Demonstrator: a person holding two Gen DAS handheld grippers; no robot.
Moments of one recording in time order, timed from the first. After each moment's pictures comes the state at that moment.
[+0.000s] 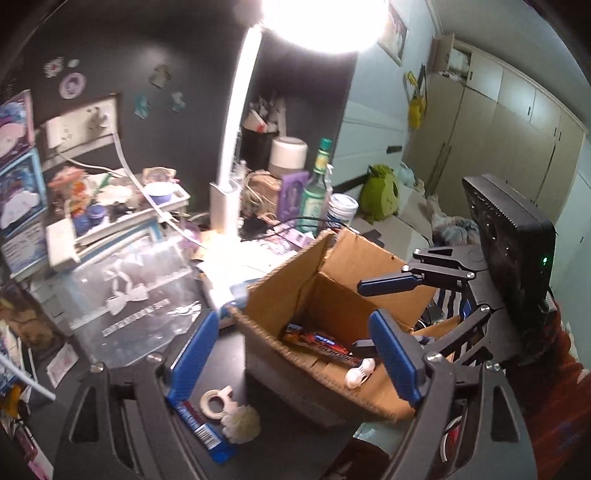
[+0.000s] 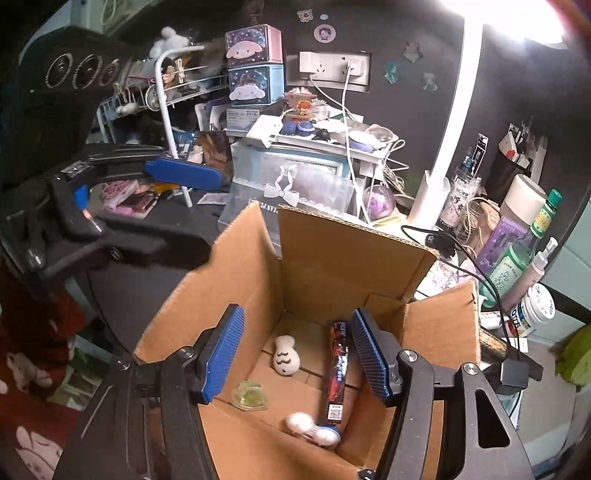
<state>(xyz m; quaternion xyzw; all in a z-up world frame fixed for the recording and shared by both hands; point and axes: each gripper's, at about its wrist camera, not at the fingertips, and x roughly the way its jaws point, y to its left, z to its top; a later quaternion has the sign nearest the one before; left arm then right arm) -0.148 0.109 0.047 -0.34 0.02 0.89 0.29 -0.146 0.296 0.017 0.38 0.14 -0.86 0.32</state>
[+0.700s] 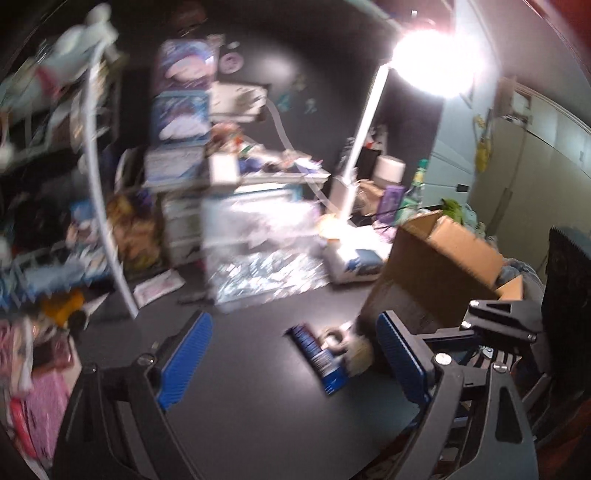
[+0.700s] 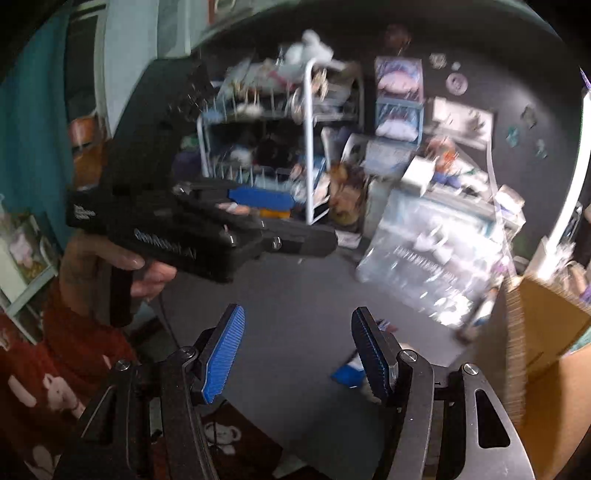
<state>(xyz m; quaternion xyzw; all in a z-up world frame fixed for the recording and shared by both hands) -0.076 -0.052 -0.018 -0.31 -0.04 0.94 0.16 -0.051 0.138 -0.013 0.30 0.13 -0.84 0.44</state>
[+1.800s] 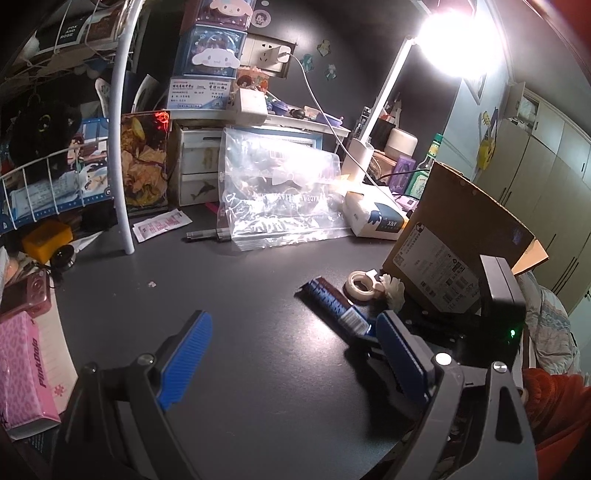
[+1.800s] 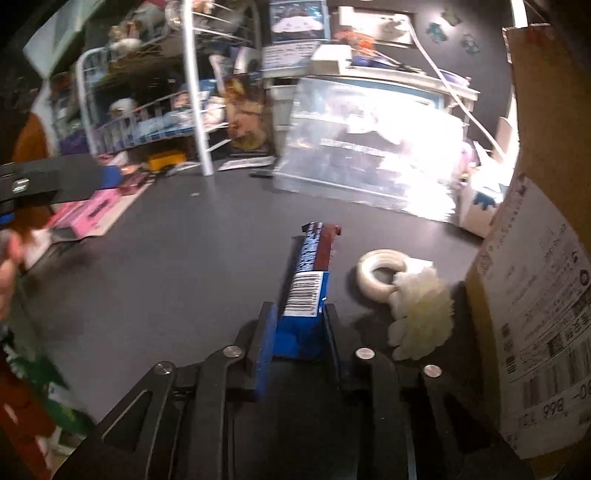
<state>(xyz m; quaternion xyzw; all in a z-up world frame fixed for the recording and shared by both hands) -0.074 -0.081 -0.088 -0.34 -0.07 0.92 0.17 -0.101 0.128 -0.145 0.35 0.09 -0.89 0.28</state>
